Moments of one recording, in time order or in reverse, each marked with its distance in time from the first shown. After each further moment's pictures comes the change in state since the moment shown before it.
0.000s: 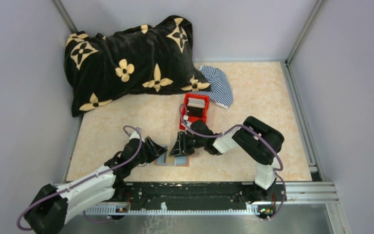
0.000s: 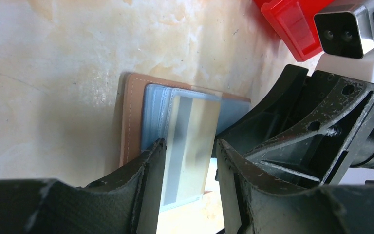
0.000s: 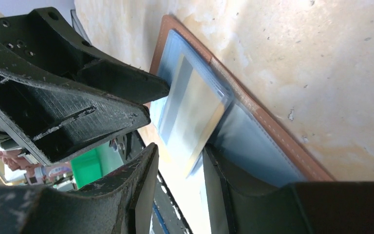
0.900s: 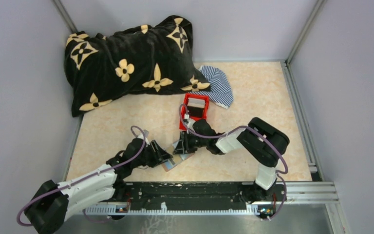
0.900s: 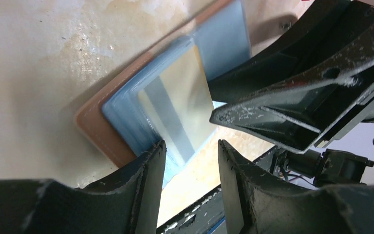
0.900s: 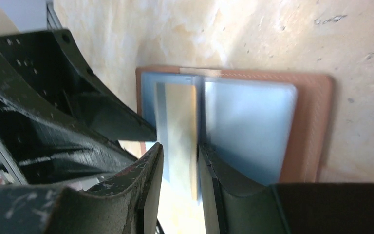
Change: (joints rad) left arm -0.019 0.040 0.018 -0.018 0.164 -0.002; right arm -0.013 -0.046 -0.037 0.005 0.066 -0.143
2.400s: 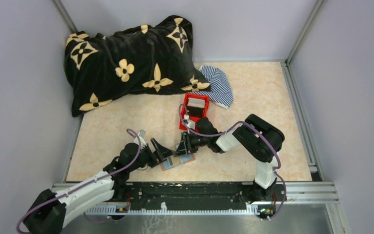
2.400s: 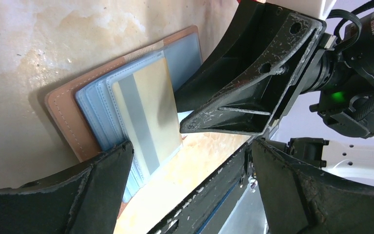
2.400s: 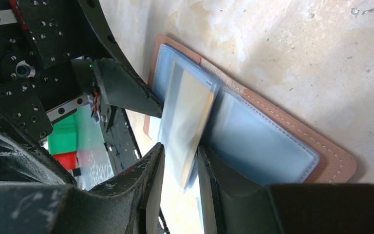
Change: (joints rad) left arm 0.010 -0.142 -0.116 0.189 0.029 -0.038; right arm -0.050 0.057 0.001 0.046 -0.226 -0.063
